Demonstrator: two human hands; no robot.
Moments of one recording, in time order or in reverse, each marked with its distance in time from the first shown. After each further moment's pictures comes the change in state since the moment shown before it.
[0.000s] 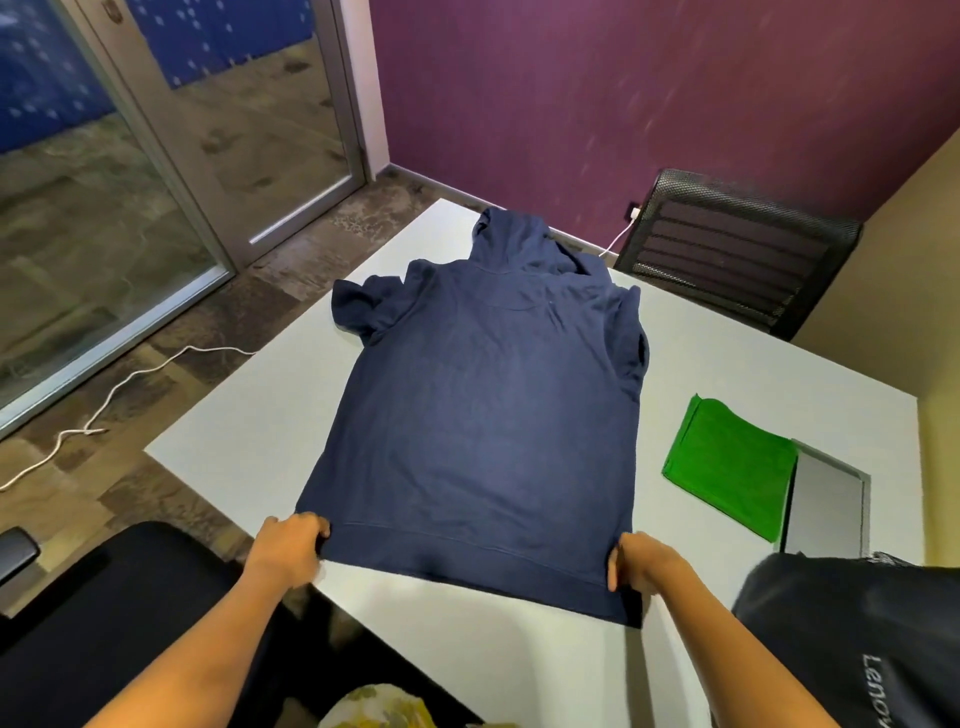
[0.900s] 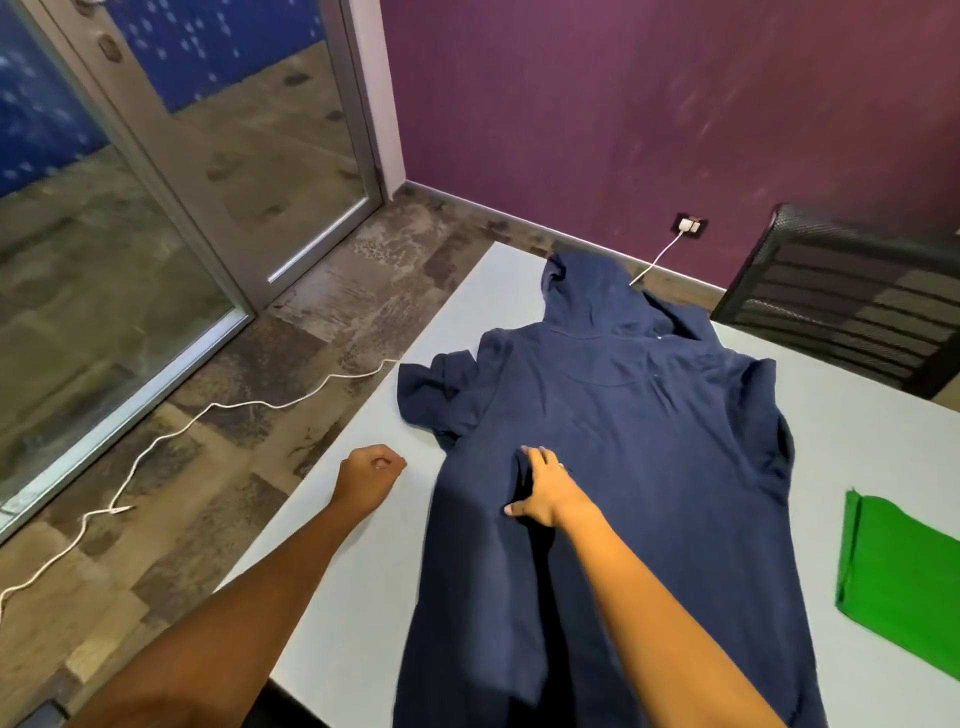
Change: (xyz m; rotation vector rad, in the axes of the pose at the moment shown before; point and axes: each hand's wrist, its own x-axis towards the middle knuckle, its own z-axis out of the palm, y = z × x) left_hand 0.245 -0.076 -0.172 -1.064 0.258 -0.031; right_hand 0.156 -0.316 -0.193 0.350 0.291 -0.180
